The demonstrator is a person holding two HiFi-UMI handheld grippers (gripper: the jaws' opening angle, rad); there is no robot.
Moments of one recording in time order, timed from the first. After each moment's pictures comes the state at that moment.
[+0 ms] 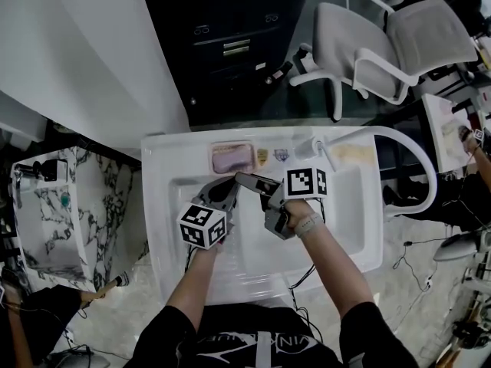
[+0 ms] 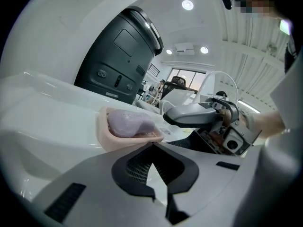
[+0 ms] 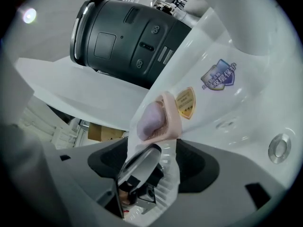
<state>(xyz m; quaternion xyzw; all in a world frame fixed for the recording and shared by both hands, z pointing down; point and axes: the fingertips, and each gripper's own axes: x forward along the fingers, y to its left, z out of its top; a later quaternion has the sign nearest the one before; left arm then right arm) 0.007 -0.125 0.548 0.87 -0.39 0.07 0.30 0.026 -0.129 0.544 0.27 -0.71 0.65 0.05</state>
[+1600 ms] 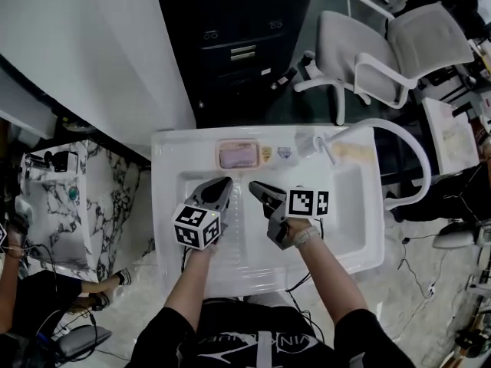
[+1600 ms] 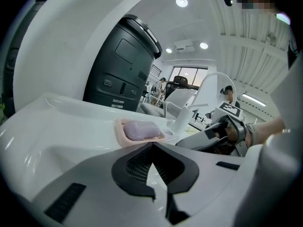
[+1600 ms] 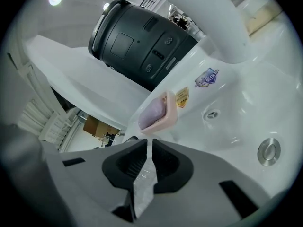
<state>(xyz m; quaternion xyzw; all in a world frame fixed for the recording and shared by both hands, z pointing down) -0.028 -0.106 0.526 0.86 -0.42 0.09 0.27 0.037 -0.094 0.543 0.31 -0.76 0.57 0.05</state>
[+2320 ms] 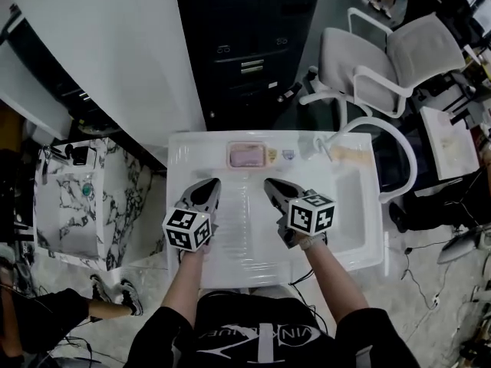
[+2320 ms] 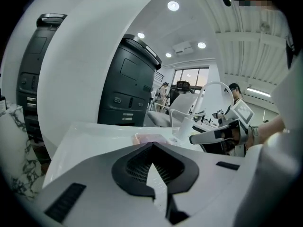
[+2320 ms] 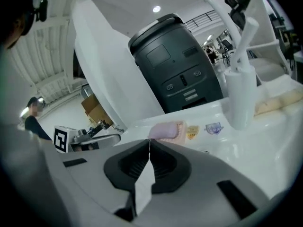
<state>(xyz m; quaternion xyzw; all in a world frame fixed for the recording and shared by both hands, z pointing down) -0.085 -0.081 0.476 0.85 -0.47 0.09 0.22 0.050 -0.081 0.489 0.38 -0.85 0.35 0.10</state>
